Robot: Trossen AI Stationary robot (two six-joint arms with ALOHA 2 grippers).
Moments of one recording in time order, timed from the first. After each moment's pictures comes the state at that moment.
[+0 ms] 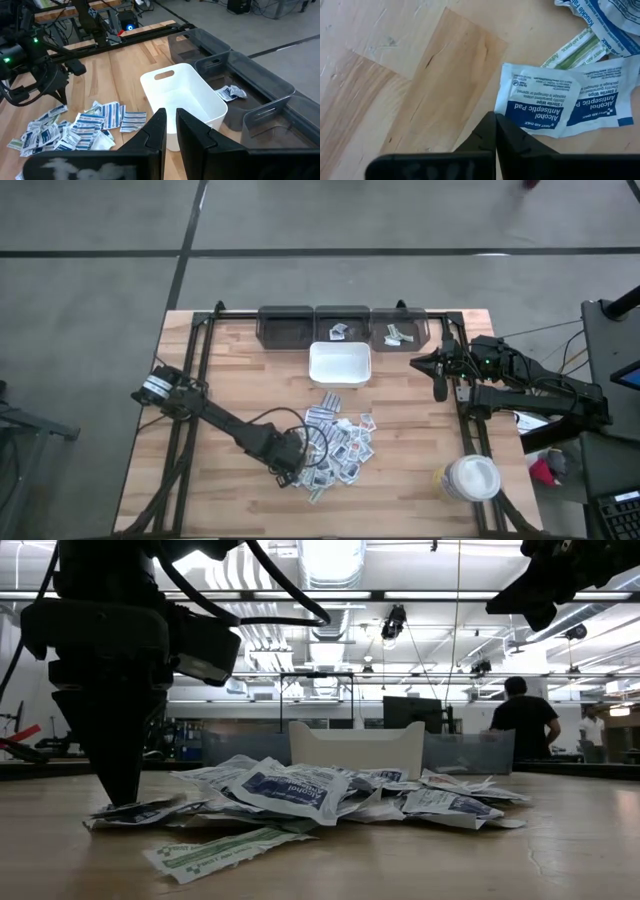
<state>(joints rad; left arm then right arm) -0.44 1.83 1.14 -0.68 -0.05 -0.95 -0.28 0.44 0.57 -0.47 -0.02 0.16</state>
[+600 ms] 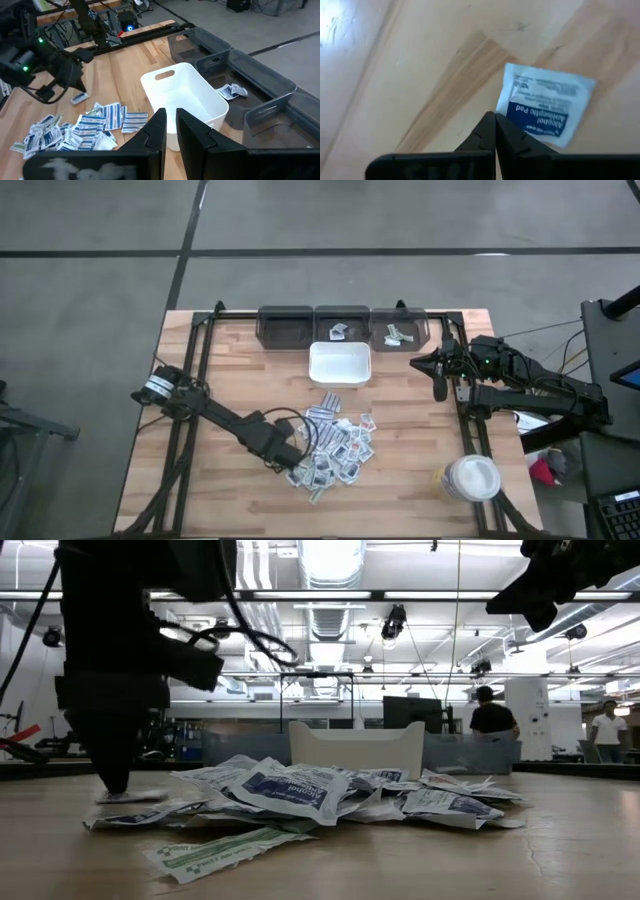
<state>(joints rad) -0.42 1.83 1.16 -0.93 -0.19 -1.05 -0.28 0.44 0.57 -0.47 -0.02 0.18</state>
